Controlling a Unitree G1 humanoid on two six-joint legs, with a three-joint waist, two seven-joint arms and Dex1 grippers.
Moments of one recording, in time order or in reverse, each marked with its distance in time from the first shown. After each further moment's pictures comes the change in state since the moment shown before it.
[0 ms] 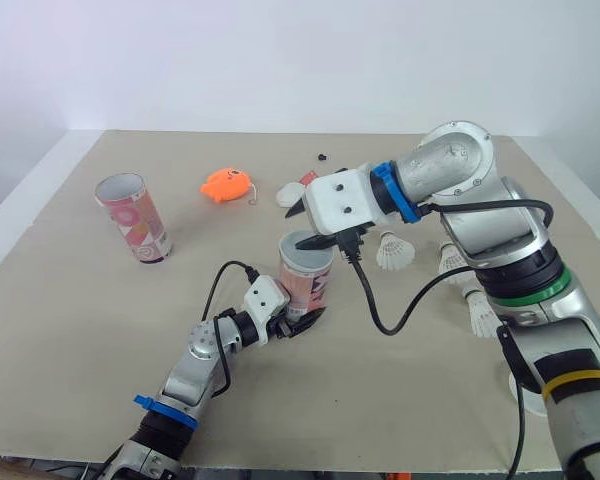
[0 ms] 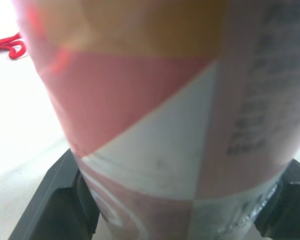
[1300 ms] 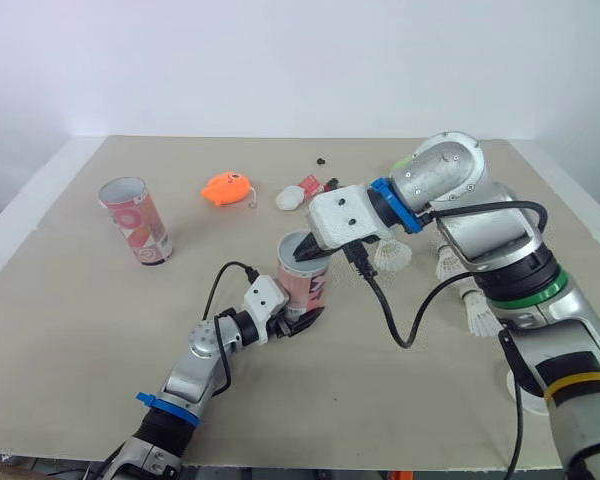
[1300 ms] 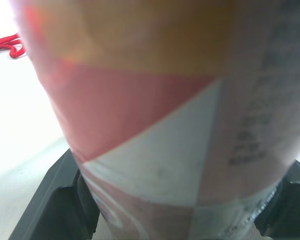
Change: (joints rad) left arm -0.016 -0.007 0.004 0.044 -0.002 -0.022 0.001; right arm 0.033 -0.010 0.038 0.022 0.084 0.040 0.099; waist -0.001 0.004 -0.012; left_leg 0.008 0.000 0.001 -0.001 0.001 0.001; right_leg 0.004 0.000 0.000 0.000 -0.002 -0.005
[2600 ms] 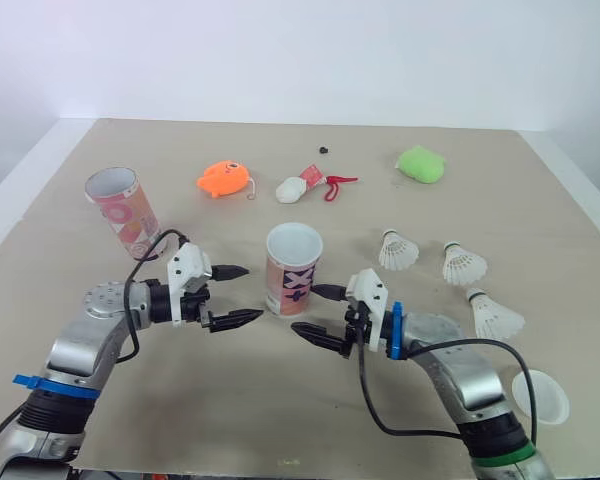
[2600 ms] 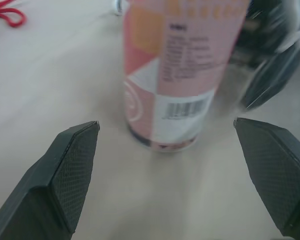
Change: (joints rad) left arm -0.042 0.434 0.175 -0.255 -0.306 0.368 -0.412; right arm 0.825 0.277 -0.260 -0.068 0.236 0.011 -0.616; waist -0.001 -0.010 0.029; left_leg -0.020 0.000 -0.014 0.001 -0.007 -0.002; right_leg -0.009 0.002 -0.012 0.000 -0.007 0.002
